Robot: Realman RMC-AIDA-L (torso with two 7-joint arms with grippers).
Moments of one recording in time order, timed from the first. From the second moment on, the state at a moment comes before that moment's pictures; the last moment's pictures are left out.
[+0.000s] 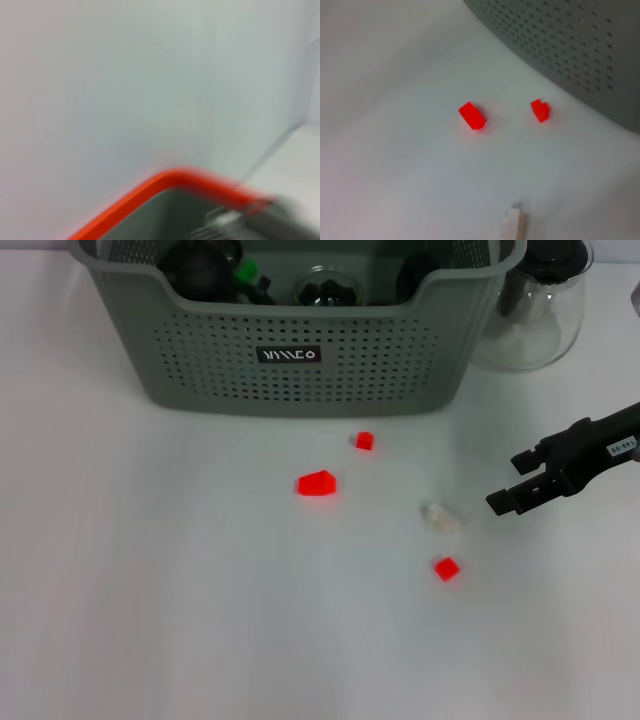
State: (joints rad) left arm -0.89 -2.14 0.96 1.43 2.46 1.37 -2.32; right arm 0.76 1.98 -0.89 -0.69 -2.47 -1.54 1.94
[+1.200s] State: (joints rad) left arm -0.84 -2.17 1.47 0.94 2.56 1.27 -2.05; right arm 0.75 1.99 -0.89 -0.69 -2.47 -1.54 1.94
